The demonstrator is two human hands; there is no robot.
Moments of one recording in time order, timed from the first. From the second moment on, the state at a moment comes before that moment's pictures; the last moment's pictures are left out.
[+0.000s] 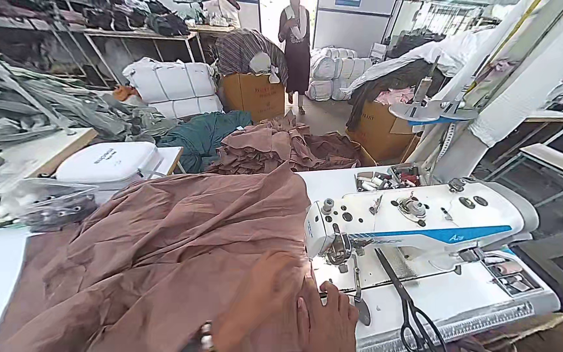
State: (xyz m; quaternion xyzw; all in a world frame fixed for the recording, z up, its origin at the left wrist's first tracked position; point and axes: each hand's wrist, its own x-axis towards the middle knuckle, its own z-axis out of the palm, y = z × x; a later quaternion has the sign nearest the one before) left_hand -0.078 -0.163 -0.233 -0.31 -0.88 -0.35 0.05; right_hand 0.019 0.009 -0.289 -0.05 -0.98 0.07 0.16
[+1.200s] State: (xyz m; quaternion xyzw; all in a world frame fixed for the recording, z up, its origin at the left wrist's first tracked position) left_hand -0.067 -0.136 -0.291 -0.37 -0.91 -0.15 0.07; right_hand -0.004 0.037 -0.280 -0.10 -0.96 0.20 0.18
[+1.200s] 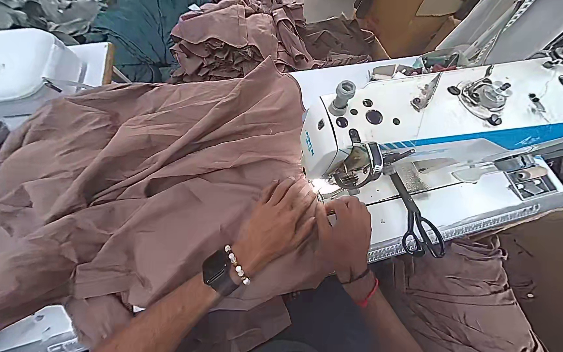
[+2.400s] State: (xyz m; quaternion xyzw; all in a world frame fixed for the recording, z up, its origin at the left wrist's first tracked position) left_hand -0.085 -0.145 -0.286 -0.43 -0.88 -0.13 0.15; right_hand 0.032 0.005 -0.263 -0.19 -0.88 0.43 0.07
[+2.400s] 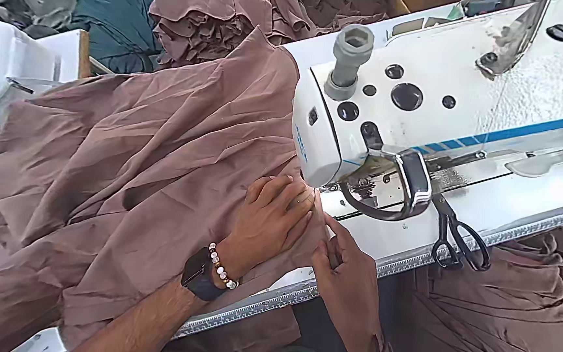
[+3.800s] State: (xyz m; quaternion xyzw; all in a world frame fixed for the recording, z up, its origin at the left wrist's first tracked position) left_hand -0.111 -0.128 -0.280 -0.58 -0.79 -0.14 0.16; right_hand 0.016 0.031 -0.290 -0.13 -0.93 0.24 0.25
